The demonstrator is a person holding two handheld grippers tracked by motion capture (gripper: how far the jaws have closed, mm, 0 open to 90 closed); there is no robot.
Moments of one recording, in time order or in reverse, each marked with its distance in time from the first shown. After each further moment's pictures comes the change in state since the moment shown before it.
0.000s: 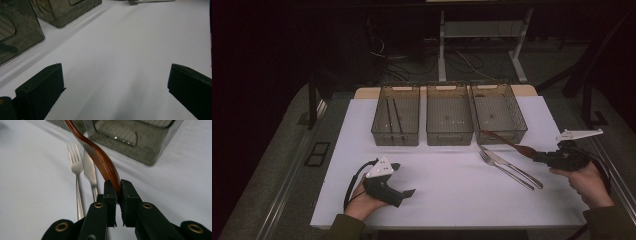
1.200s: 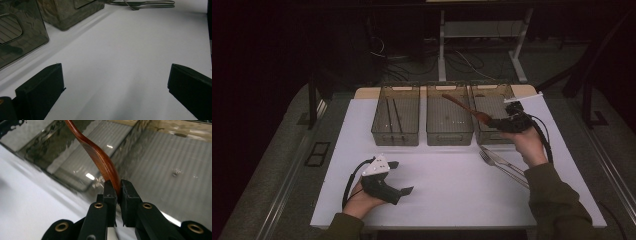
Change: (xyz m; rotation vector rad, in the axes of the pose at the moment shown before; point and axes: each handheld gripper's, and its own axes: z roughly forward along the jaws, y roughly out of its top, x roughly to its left) left arm 0.008 -0.003 -0.002 -0.036 -0.012 -0.017; right arm 0.053 0.124 0.084 -0.038 -0.039 0.076
